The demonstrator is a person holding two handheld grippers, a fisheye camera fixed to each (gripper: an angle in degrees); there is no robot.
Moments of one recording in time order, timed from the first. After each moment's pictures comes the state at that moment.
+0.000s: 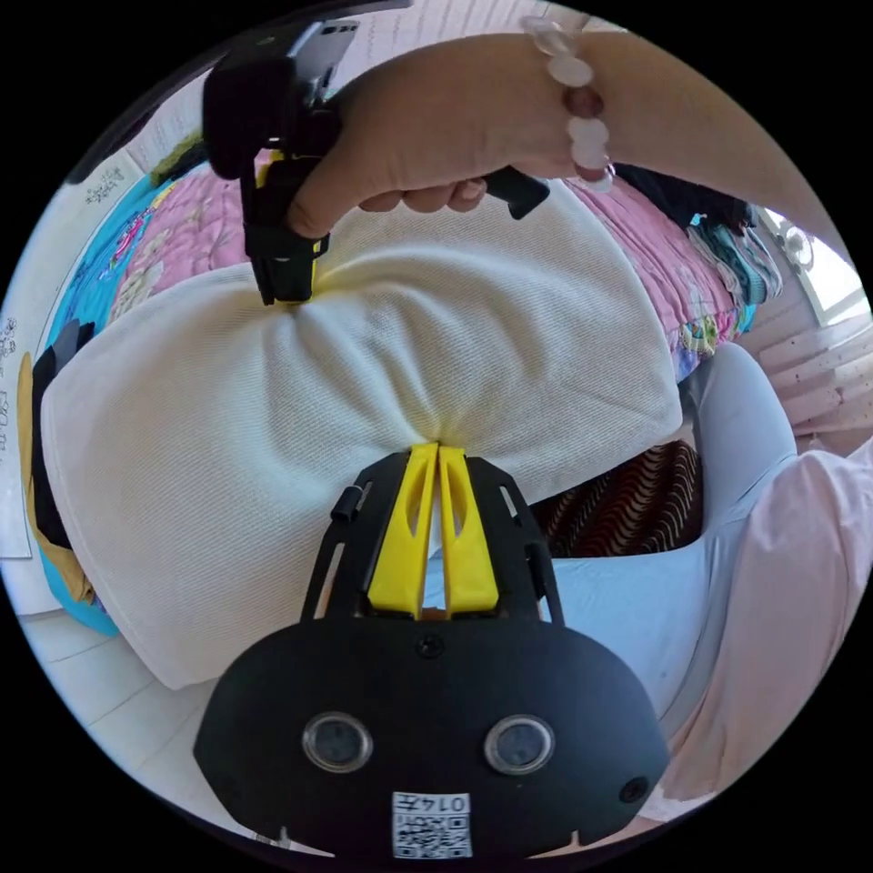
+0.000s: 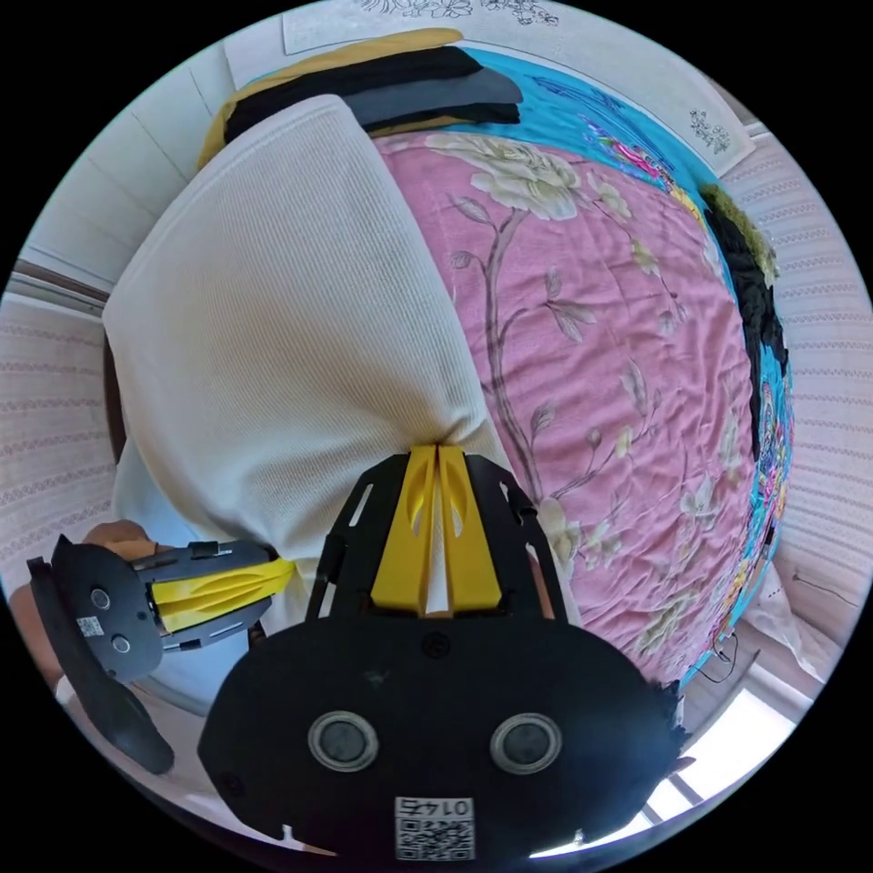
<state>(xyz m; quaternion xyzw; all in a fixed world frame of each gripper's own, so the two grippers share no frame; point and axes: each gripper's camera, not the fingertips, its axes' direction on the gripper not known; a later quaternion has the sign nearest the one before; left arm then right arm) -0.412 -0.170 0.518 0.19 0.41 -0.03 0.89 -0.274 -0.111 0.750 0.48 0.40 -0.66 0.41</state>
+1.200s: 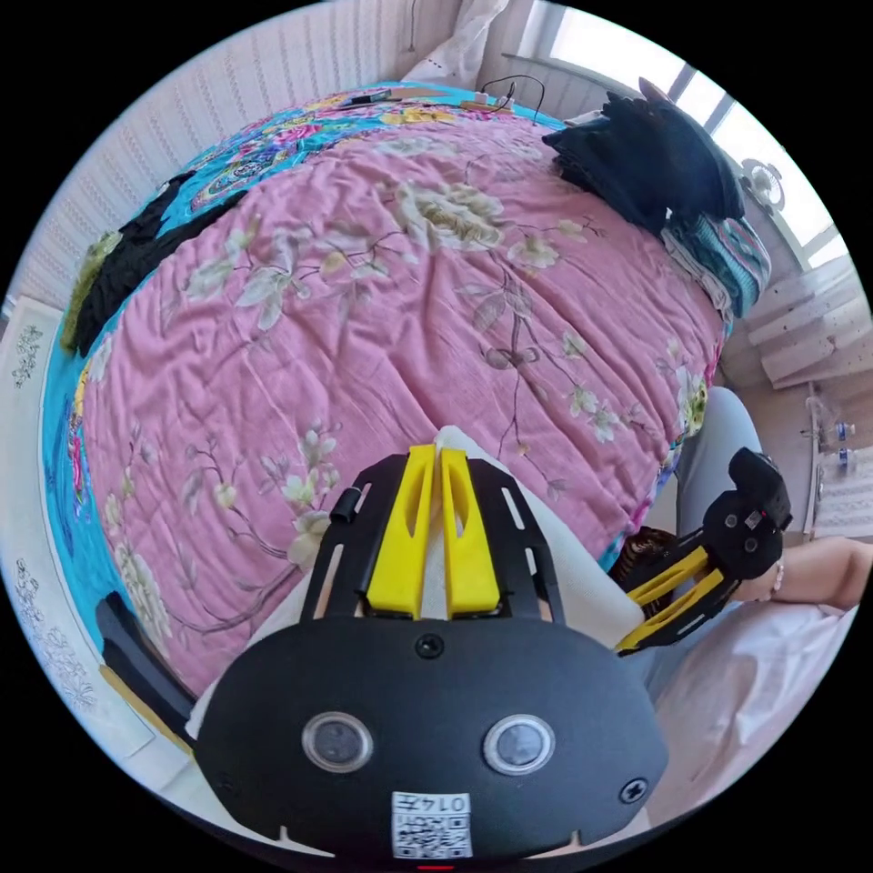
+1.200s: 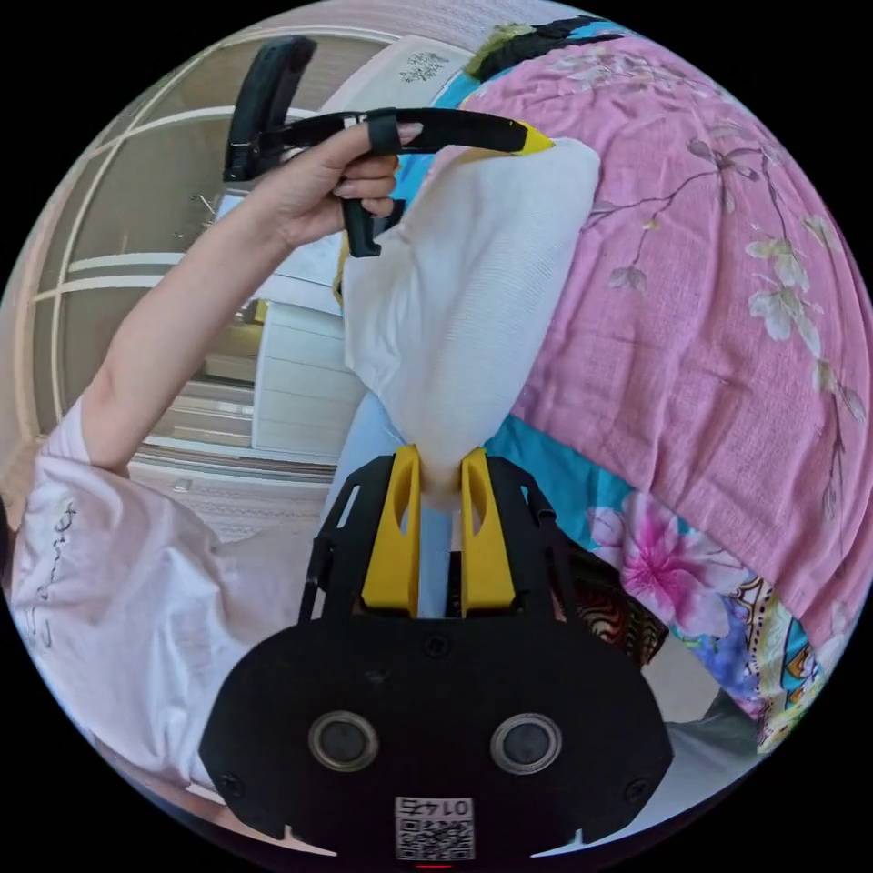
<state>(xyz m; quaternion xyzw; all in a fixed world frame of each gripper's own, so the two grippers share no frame) -0.419 -0.452 0.362 0.23 0.39 0.09 0.89 0.170 -0.309 0.521 0.25 -0.16 -0.74 0.60</state>
